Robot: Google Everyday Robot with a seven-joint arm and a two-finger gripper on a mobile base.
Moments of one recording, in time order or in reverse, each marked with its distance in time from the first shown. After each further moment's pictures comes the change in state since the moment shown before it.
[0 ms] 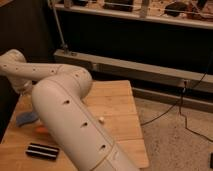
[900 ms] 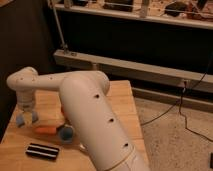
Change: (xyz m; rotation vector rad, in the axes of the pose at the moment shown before) arm -0.036 0.077 0.051 -0.066 -0.236 -0.062
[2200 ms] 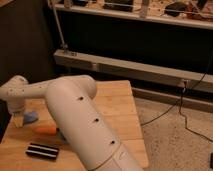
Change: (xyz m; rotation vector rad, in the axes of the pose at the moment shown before) arm -0.044 -0.056 0.035 0.162 -0.015 -0.032
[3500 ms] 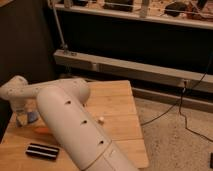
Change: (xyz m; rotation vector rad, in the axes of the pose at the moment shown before) arm 0.029 -0.008 0.030 -0.037 0.116 0.034
